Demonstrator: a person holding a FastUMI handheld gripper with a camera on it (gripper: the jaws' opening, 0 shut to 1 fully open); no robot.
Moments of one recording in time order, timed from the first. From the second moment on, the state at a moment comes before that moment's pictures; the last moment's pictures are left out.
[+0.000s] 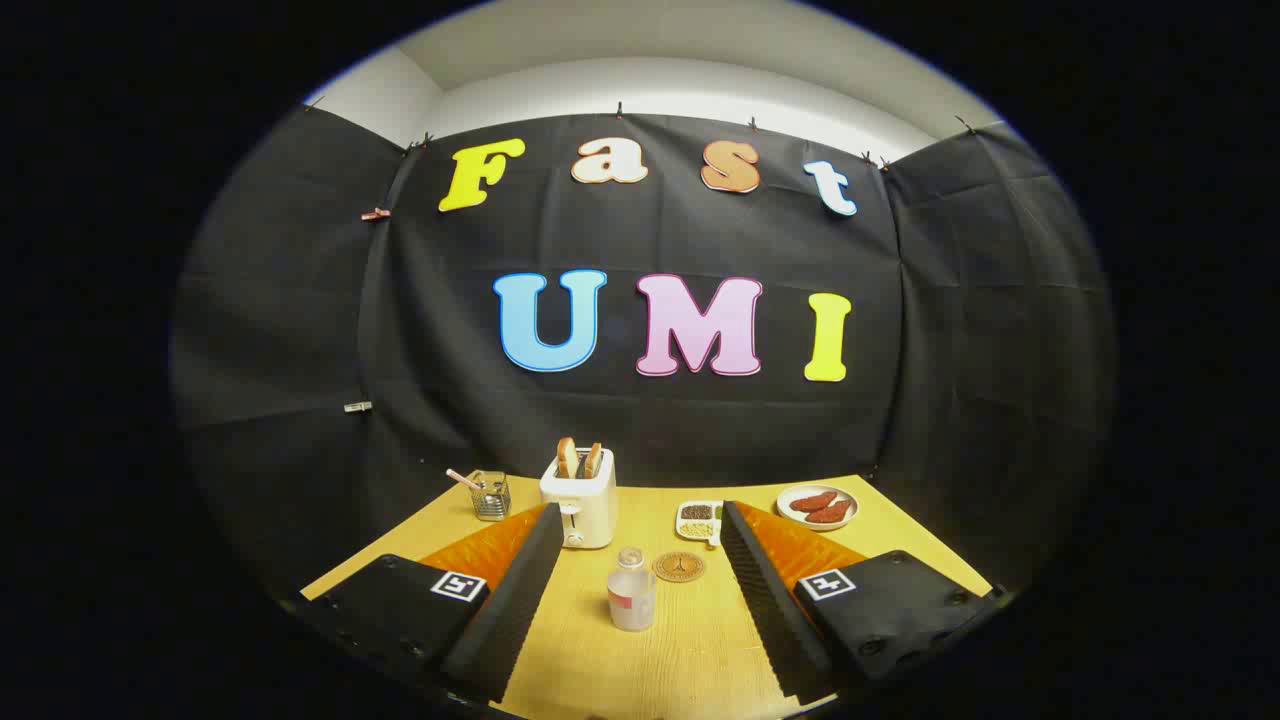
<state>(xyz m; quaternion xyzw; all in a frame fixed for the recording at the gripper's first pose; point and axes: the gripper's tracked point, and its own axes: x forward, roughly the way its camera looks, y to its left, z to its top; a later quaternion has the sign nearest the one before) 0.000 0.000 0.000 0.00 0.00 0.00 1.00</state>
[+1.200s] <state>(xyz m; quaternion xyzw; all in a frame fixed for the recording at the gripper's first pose) -0.005 0.082 -0.040 0.00 0.00 -0.03 1.00</state>
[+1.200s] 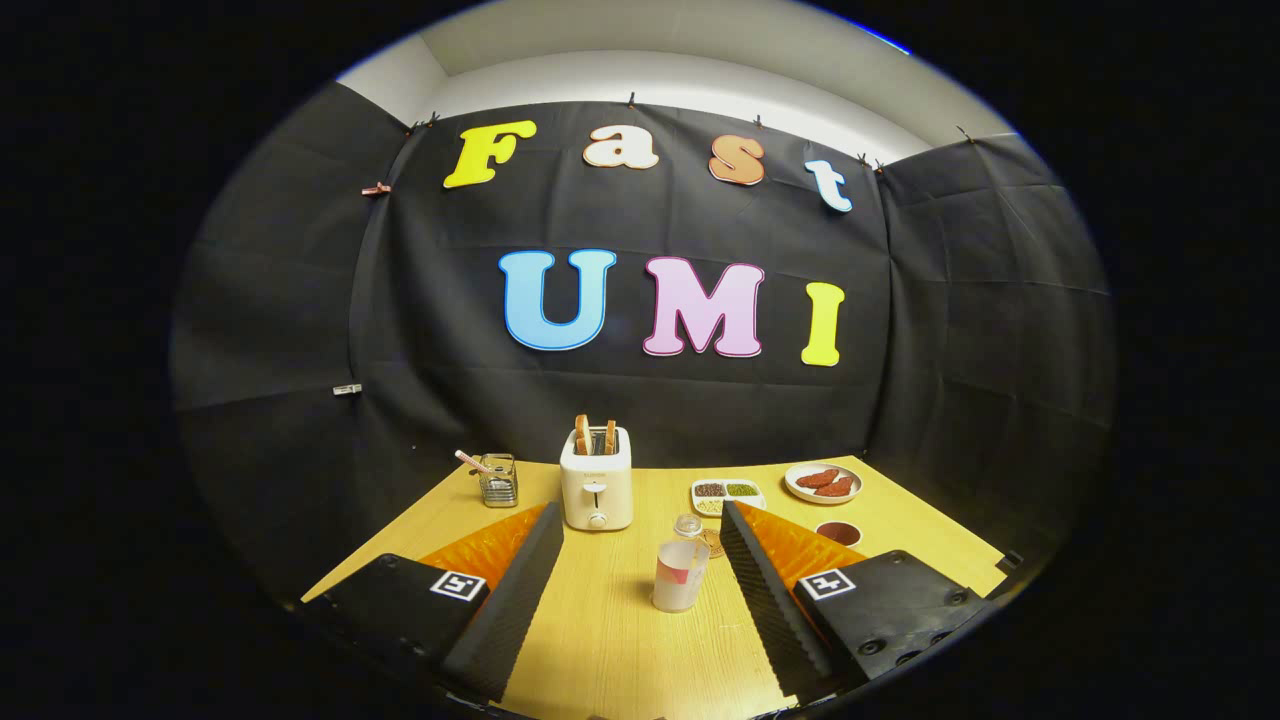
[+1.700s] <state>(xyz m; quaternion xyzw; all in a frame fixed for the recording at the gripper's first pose) 0.021 0.069 -0.063 0.01 0.02 -0.06 1.00</state>
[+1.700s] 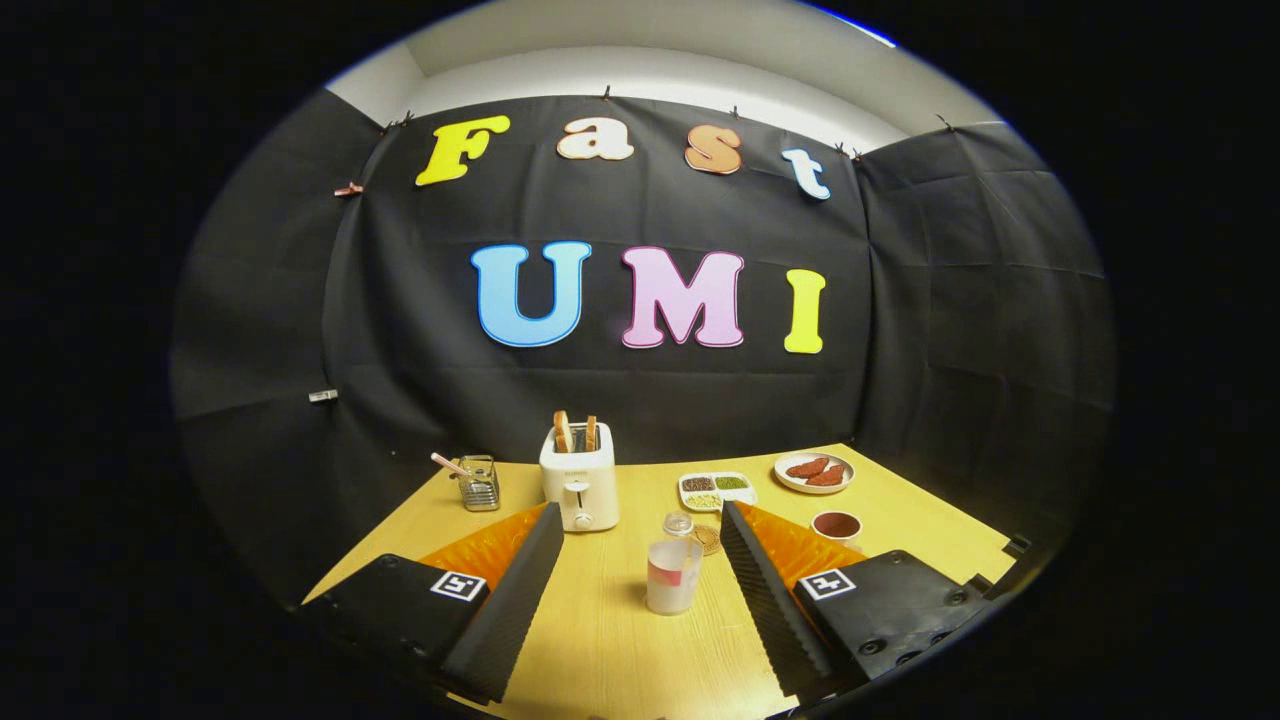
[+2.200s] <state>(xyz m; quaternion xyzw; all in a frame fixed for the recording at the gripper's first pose) 0.065 0.063 -0.103 0.00 0.03 -0.08 1.00</state>
